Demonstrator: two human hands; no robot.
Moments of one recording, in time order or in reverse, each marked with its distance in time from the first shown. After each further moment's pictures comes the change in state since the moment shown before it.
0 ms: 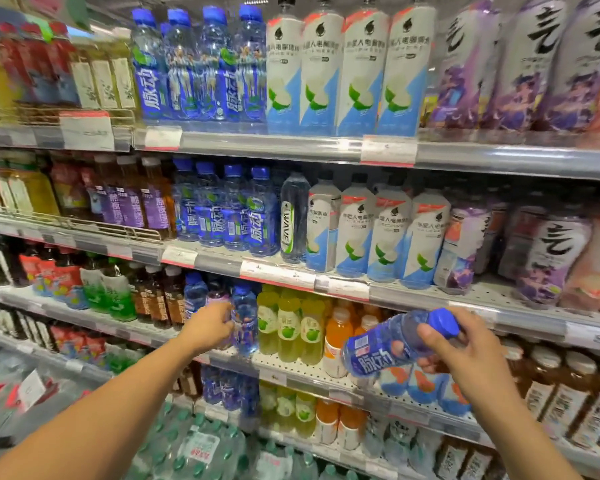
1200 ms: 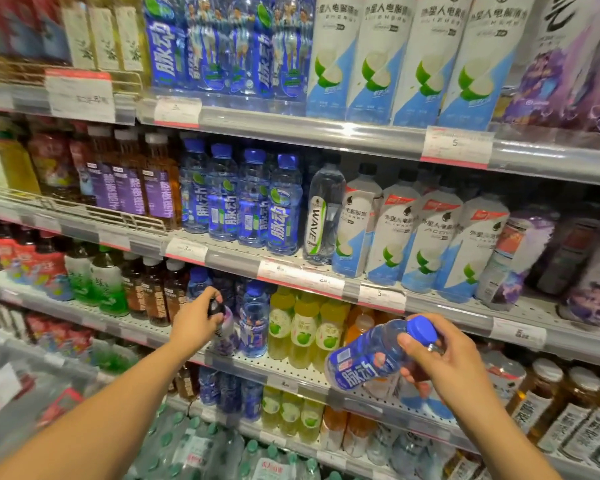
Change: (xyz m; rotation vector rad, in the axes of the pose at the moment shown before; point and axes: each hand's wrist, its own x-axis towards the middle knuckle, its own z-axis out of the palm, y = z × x) left_hand 0.058 -0.077 0.016 -0.209 0.272 0.006; right_hand 0.022 -0.009 0.097 -0.028 -0.085 0.072
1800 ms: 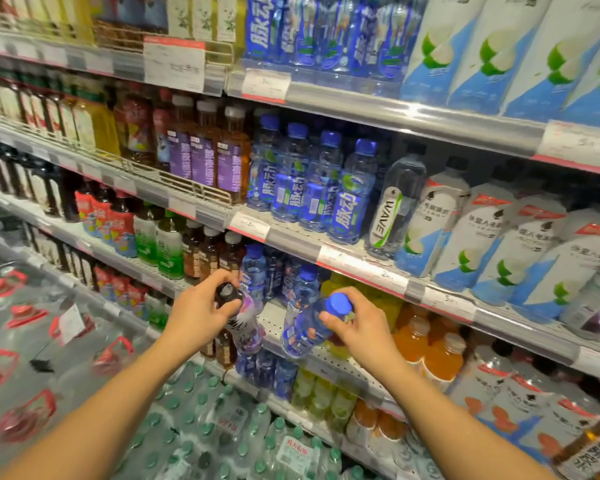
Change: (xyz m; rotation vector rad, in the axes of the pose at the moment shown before) left_hand -0.082 -0.027 -0.083 -0.142 0.123 0.046; right_hand 0.048 0.005 0.186 -0.333 -0.321 -0.243
